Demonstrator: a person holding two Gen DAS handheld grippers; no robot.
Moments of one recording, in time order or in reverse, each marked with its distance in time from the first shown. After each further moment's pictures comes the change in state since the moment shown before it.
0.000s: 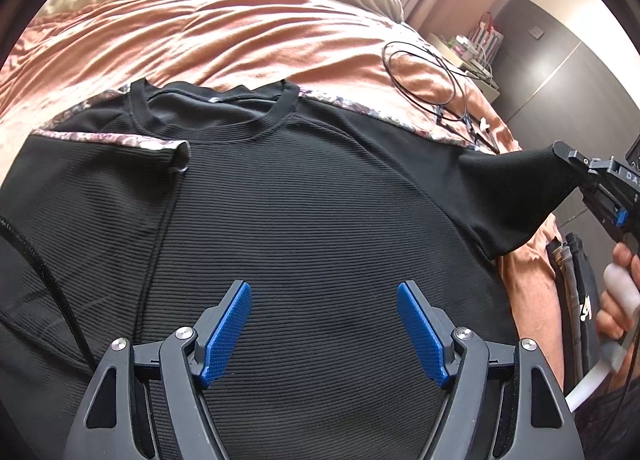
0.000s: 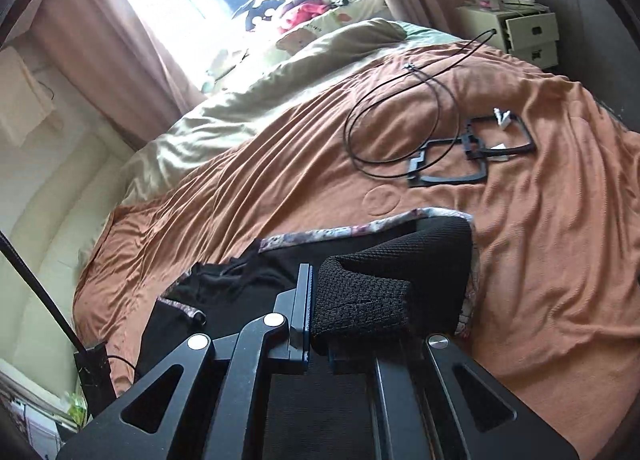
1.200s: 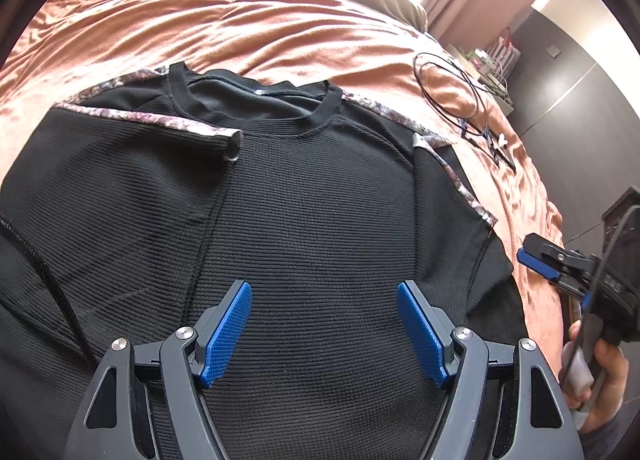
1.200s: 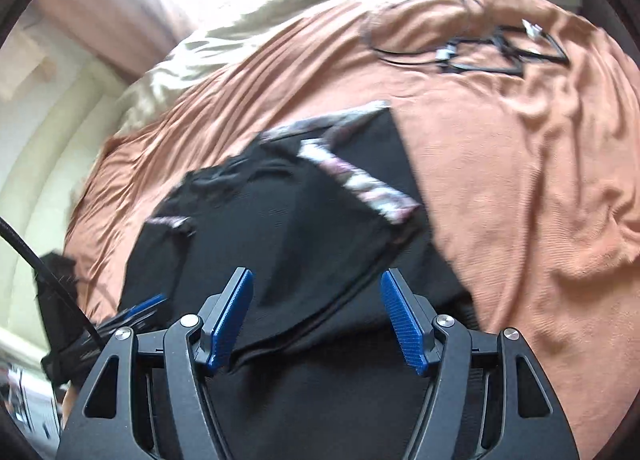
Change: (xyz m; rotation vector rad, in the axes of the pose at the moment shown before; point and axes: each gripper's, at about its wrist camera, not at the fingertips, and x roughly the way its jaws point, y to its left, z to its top) left arm -0.006 0.038 -0.003 -0.073 -0.010 0.008; right arm 0.090 -0.030 0.002 0.004 0.223 -0.035
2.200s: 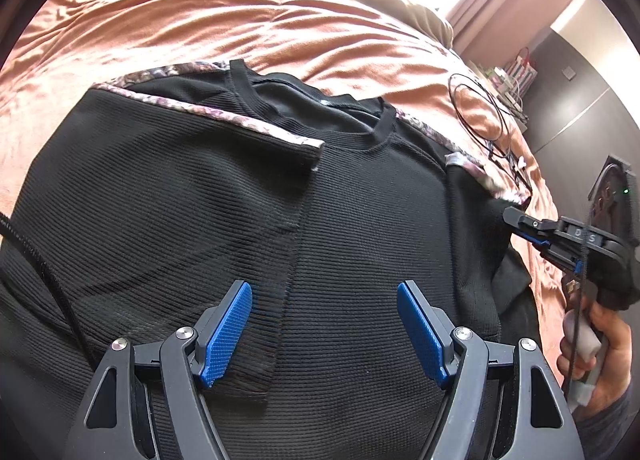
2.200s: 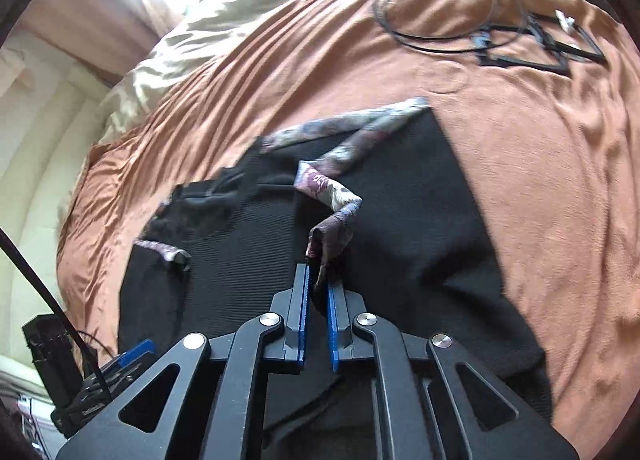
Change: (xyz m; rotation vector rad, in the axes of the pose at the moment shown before) left arm -0.014 0.056 0.003 -0.058 -0.017 0.012; right arm 0.071 0.068 0.018 0.023 0.047 0.001
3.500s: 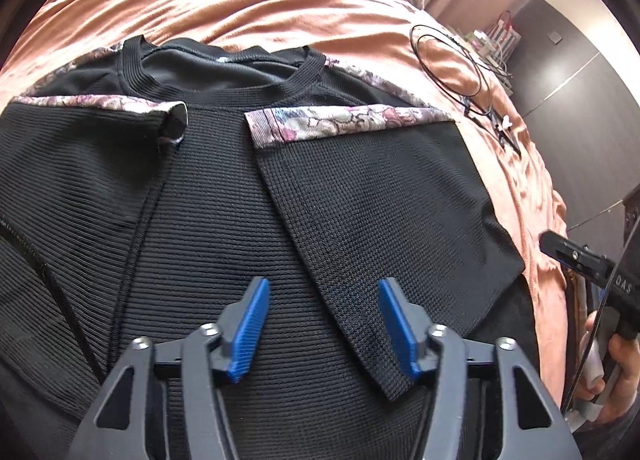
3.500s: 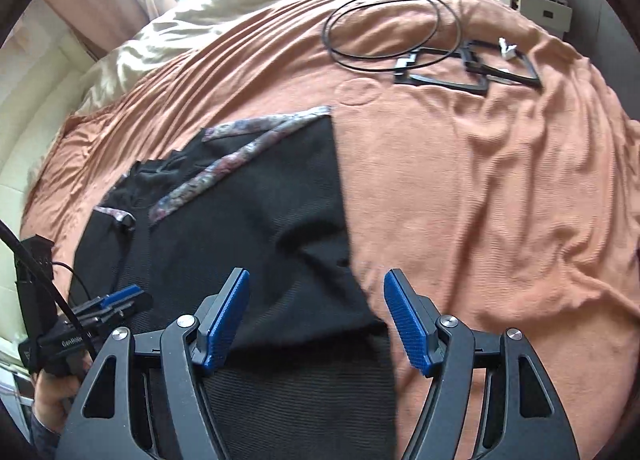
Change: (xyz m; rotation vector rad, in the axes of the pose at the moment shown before) left arm 0.064 -0.075 -0.003 0.068 0.088 -0.034; right arm -0.085 -0.047 -0.026 -0.117 -0.004 -0.191
